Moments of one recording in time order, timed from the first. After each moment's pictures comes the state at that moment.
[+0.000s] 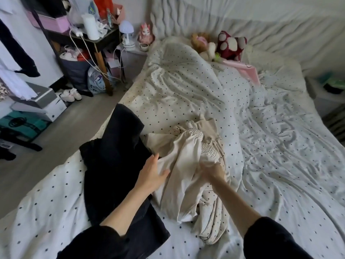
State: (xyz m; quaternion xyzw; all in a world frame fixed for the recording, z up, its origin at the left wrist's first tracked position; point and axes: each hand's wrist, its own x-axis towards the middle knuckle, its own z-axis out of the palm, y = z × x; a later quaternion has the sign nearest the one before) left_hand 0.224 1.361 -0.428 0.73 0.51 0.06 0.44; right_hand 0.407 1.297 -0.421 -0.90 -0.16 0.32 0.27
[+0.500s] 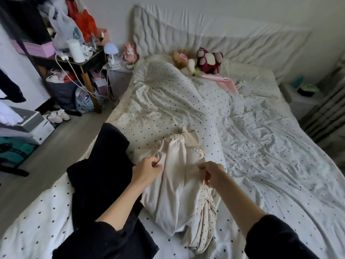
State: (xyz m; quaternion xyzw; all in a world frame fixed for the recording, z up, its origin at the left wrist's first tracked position) left_hand 0.269 1.373 -0.367 0.74 0.54 0.12 0.38; right_hand 0.454 1.289 -0.362 -0.76 0.05 0.45 0.47
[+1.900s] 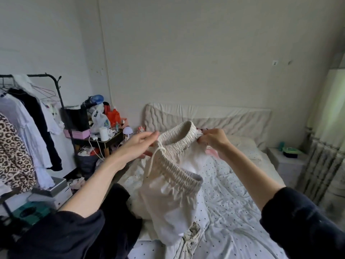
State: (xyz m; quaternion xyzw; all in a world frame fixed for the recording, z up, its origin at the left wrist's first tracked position) left_hand 0.255 1.203 -0.014 0.78 0.39 0.28 0.41; right_hand 0.486 1.136 -0.014 -0.69 -0.41 0.21 0.56
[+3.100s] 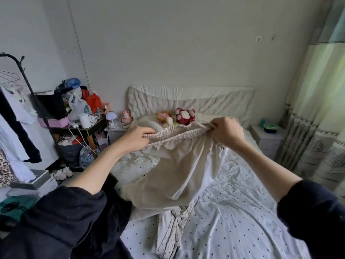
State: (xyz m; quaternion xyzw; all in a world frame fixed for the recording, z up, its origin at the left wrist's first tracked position) left_hand 0.302 1.231 -0.055 0.89 0.35 0.18 0.23; right_hand 0.532 1.094 -0.048 -0.83 -0.48 -0.10 0.27
